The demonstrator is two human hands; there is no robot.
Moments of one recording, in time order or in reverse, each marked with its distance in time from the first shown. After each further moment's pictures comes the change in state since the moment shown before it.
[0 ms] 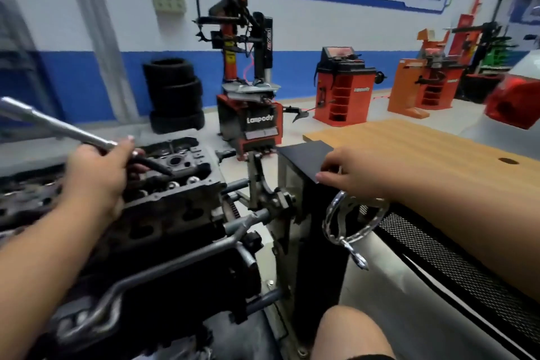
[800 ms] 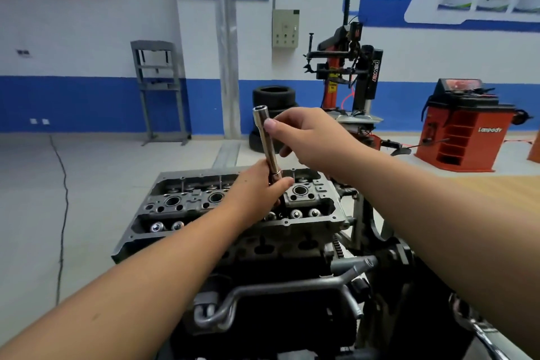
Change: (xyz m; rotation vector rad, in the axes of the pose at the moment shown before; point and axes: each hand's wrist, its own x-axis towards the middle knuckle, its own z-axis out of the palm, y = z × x) left_hand -0.002 0.029 -0.027 0.762 -0.251 0.308; right_hand 0.098 -0.253 -0.066 0.801 0.156 -0.390
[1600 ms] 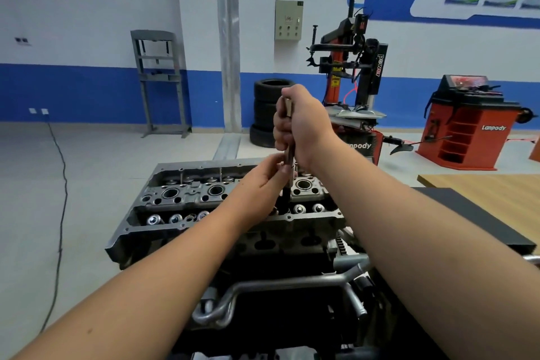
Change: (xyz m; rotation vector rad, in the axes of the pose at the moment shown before) left_hand -0.009 -0.014 0.012 -0.349 -0.049 0.029; right_hand 0.029 0.000 0.037 0.930 0.100 0.271
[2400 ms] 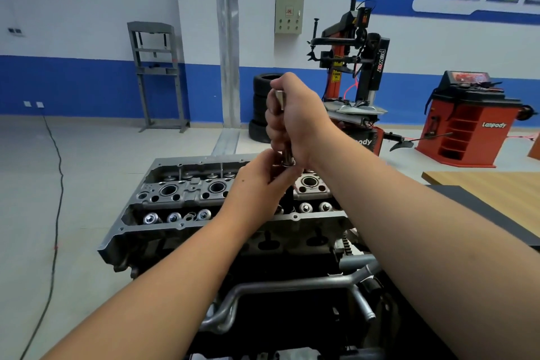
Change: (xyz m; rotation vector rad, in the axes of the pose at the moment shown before) left_hand 0.001 -0.006 0.003 -0.044 0.156 0.017; right_hand 0.015 0.012 0.008 -0.055 -0.100 -0.001
